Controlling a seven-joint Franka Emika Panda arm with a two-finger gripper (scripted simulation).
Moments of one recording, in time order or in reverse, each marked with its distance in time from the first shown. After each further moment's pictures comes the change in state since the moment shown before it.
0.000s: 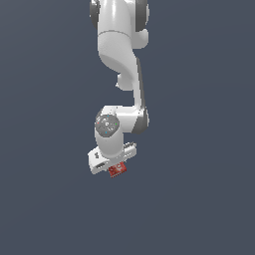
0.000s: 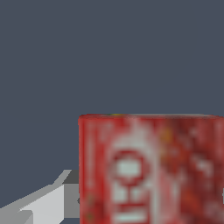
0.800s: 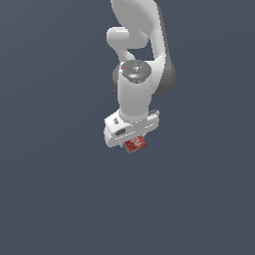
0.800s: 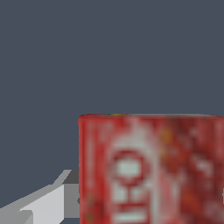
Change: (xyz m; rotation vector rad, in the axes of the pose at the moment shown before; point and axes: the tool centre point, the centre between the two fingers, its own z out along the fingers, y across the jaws) arm -0.006 -0.086 -0.135 -0.002 0.001 -0.001
